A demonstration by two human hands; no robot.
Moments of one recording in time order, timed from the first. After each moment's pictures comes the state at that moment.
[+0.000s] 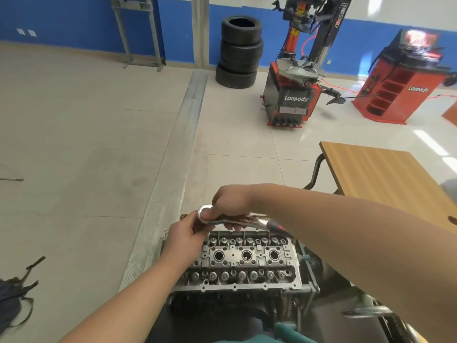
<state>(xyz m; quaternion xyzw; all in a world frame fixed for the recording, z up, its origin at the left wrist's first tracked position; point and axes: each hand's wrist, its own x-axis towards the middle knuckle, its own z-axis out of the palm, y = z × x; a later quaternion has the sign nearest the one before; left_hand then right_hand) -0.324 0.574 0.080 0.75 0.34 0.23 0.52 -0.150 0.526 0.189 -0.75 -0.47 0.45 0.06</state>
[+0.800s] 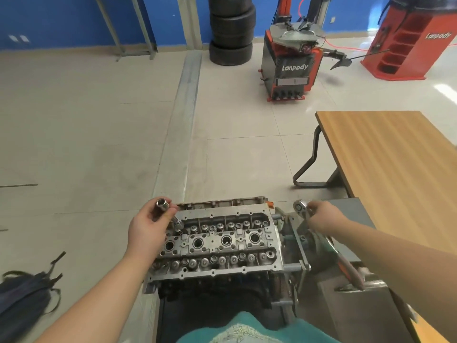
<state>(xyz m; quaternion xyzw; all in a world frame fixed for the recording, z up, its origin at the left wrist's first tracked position) -0.313 0.572 0.062 0.66 0.43 0.30 0.54 0.019 0.287 0.042 -0.91 -0.18 0.30 0.20</state>
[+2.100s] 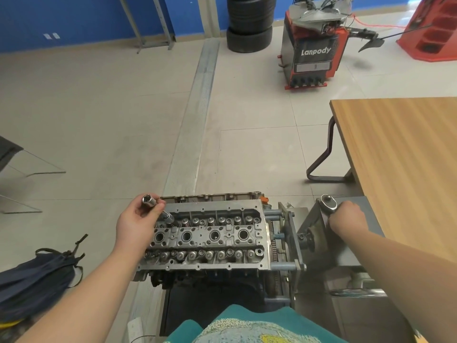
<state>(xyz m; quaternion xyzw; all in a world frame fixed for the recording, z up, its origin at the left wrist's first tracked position) -0.301 0.542 0.073 0.64 0.48 0.31 0.51 0.106 0.241 -0.049 -0.97 -0.09 0.20 0.12</state>
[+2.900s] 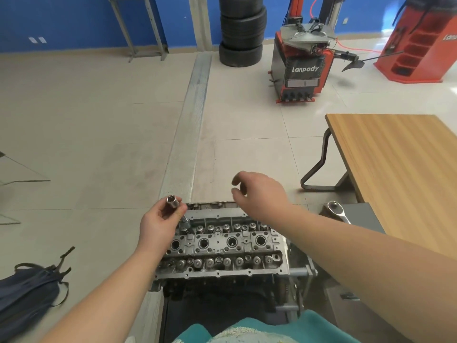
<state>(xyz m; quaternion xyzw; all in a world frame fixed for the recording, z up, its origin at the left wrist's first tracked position) -0.305 0.568 0.066 0.66 0.44 0.29 0.54 -0.085 0.420 0.130 -0.84 -0.49 0.10 0.22</state>
